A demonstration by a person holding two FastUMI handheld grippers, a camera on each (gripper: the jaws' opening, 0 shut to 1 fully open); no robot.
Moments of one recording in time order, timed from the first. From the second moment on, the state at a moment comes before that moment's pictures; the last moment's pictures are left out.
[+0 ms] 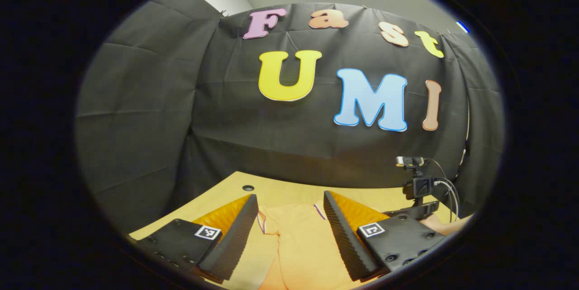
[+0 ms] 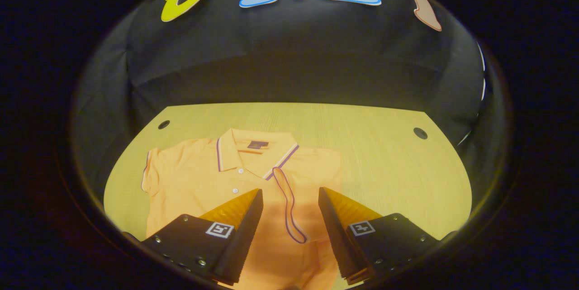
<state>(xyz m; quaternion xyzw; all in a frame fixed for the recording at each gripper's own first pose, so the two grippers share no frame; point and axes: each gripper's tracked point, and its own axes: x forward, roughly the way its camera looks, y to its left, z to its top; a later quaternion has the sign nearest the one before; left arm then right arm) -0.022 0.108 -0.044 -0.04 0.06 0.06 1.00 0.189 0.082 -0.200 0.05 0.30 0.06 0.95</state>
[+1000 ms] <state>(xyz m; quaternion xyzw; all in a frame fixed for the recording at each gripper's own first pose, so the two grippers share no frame) 0.103 0.162 -0.140 -0.06 0.12 0.00 0.99 0.025 0.086 -0.046 0.04 0.15 -0.02 0.99</state>
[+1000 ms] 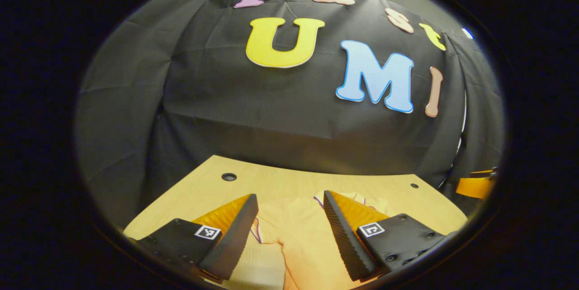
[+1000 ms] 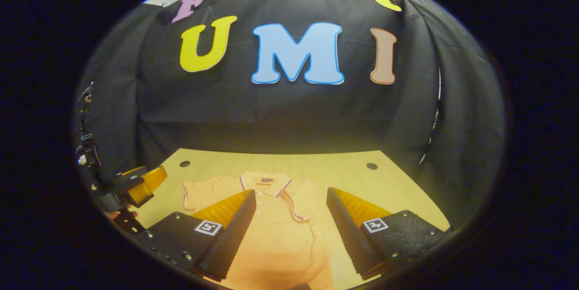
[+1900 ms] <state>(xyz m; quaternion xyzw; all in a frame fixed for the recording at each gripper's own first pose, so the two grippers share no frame) 0.218 0.223 -0.316 -0.08 0.25 0.08 0.96 -0.025 0.103 -0.037 0.02 0.15 0.01 0.99</state>
